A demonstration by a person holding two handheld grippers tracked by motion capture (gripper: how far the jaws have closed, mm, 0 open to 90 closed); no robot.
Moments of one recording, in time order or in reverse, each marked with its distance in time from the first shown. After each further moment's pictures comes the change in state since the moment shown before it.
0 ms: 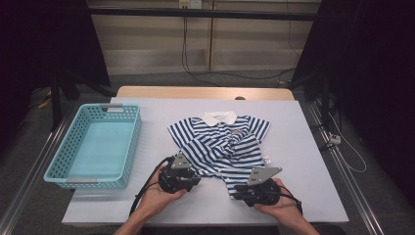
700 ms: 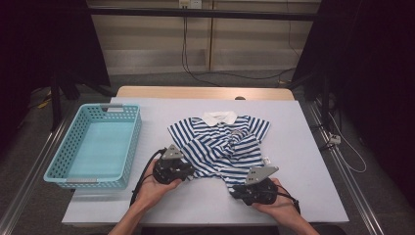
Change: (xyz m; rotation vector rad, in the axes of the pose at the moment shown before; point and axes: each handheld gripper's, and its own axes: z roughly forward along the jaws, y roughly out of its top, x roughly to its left) left arm 0.027 0.001 0.002 -0.037 0.006 -0.038; right arm -0.003 0.000 0.007 0.016 -0.006 -0.009
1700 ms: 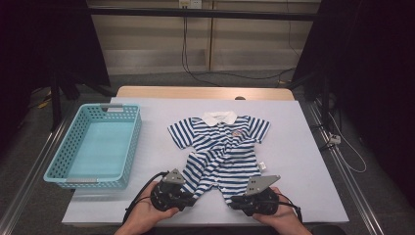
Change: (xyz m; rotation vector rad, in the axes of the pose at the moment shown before) left arm -0.054 -0.027 -0.027 0.131 -0.215 -0.042; right arm 0.026 -0.002 -0.010 -0.014 0.079 0.001
